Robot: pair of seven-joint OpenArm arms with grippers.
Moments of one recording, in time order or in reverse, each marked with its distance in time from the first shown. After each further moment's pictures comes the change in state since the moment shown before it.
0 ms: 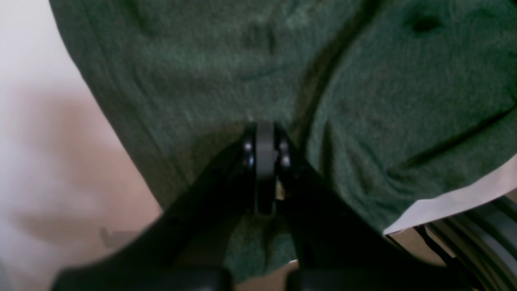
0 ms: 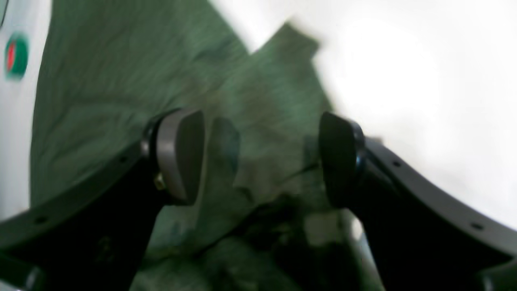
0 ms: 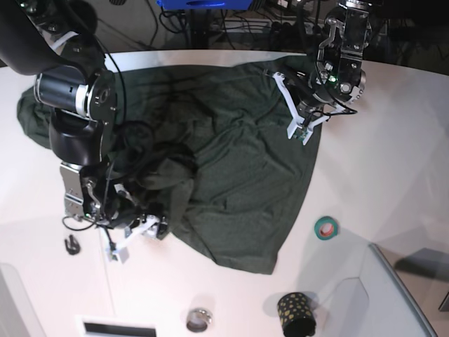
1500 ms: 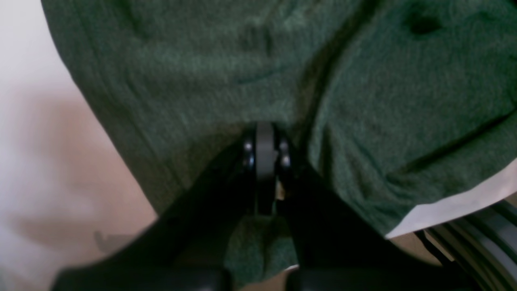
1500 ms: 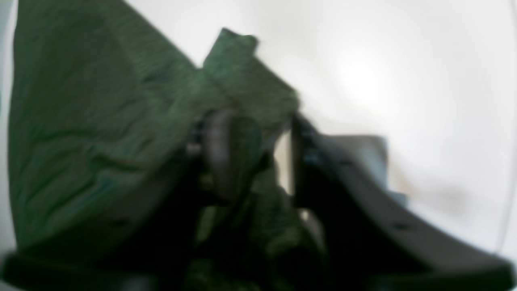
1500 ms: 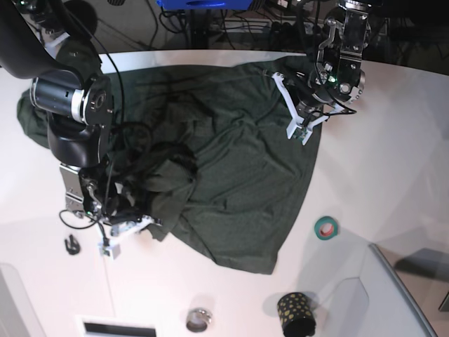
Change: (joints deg) left arm -0.2 0.0 0.0 -1.6 -0.3 0.0 -1.1; right arm 1.1 0.6 0.4 -4.6 0.2 -7.1 4.2
